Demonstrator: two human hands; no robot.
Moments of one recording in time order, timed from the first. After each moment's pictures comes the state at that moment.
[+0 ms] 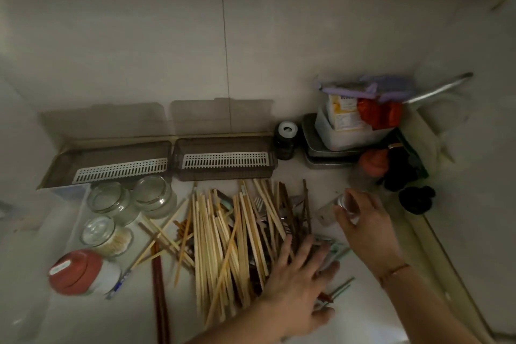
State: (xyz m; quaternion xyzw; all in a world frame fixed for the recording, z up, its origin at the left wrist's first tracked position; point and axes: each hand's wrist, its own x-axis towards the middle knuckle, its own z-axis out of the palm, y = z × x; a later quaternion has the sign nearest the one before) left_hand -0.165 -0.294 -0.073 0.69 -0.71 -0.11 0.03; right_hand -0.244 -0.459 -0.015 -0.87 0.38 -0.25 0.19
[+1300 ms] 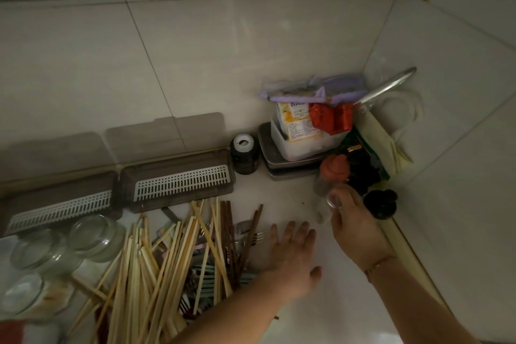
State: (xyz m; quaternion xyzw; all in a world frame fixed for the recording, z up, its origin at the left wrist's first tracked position) left_hand -0.171 -0.416 -0.085 0.76 -0.62 -0.20 0.00; right_hand -0.270 -0.536 -0.034 -0.88 0.38 -0.19 0.20
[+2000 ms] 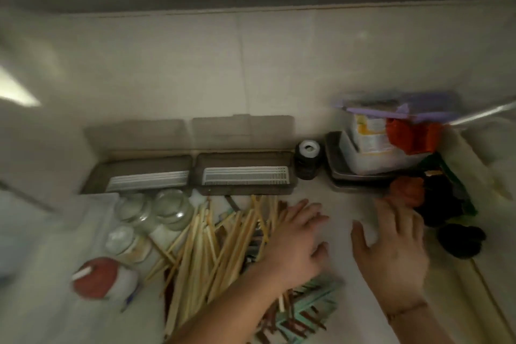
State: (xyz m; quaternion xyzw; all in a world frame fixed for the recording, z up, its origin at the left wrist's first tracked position) left_hand -0.096 -0.351 -0.024 0.79 -0.55 -0.09 0.24; right_hand -0.224 -0.475 -0.018 -0.87 0.38 -0.31 0.04
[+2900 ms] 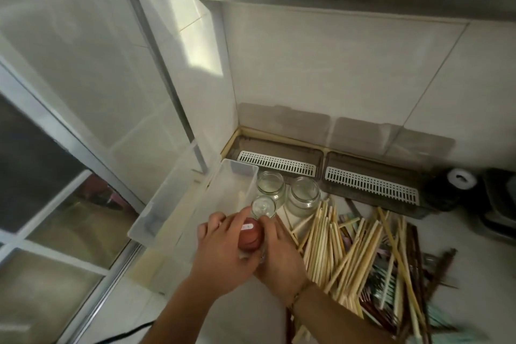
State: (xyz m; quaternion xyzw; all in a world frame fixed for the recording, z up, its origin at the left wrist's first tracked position) left_hand 0.015 -0.017 -0.013 0.95 -0.23 0.03 0.20; right_hand -0.023 -0.155 -0.053 -0.92 0.02 -0.04 0.39
